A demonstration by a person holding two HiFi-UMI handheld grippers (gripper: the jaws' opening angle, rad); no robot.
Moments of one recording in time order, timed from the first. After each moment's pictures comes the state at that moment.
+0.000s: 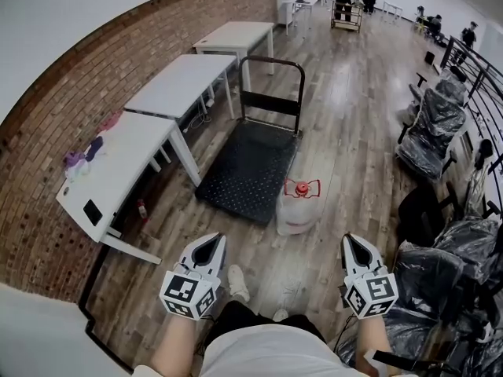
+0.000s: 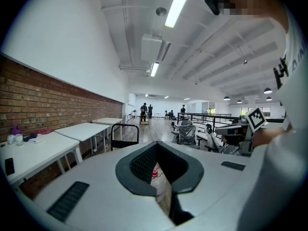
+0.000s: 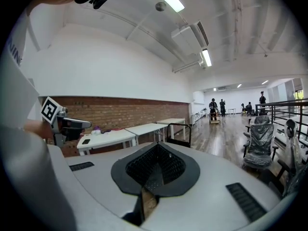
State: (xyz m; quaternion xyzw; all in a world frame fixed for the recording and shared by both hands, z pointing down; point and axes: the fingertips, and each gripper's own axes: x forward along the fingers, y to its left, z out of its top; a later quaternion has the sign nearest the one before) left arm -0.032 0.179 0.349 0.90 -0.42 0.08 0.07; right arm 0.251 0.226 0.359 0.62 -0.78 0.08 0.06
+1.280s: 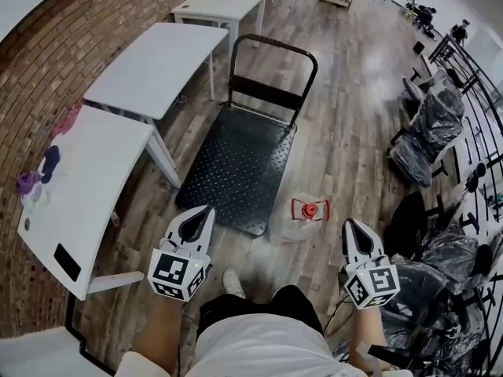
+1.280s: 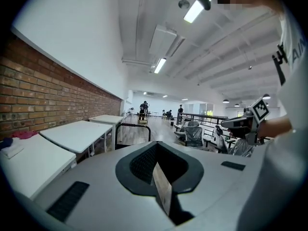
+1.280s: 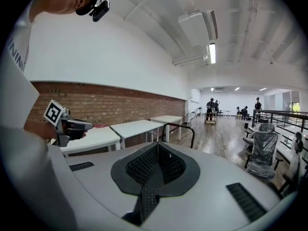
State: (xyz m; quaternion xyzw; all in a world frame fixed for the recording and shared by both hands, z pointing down) left arm -0.119 -0.147 0.386 0.91 -0.39 0.08 0.09; right arm 0.171 -0.061 0.359 0.65 -0.75 0.07 0.11
